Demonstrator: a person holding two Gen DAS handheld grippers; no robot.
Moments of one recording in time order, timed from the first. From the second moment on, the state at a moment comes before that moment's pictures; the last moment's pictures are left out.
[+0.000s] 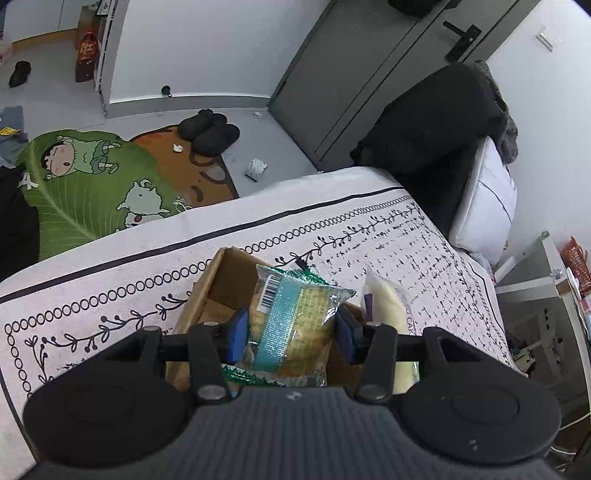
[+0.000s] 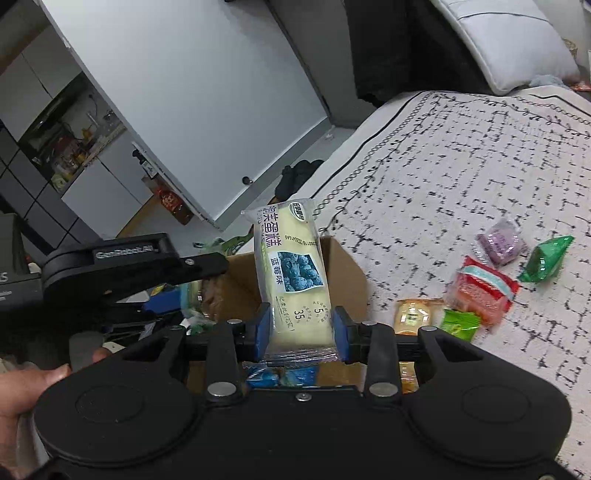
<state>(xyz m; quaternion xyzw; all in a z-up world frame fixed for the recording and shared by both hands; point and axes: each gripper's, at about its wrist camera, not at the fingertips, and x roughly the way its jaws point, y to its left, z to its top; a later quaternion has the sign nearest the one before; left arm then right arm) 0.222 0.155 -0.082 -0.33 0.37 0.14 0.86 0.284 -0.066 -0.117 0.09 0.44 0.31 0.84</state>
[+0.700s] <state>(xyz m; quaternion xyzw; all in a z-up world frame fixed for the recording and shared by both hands) 0.213 0.133 -0.072 -0.29 0.37 0.18 0.86 0.264 -0.096 -0.099 0.05 0.43 0.27 0.86</state>
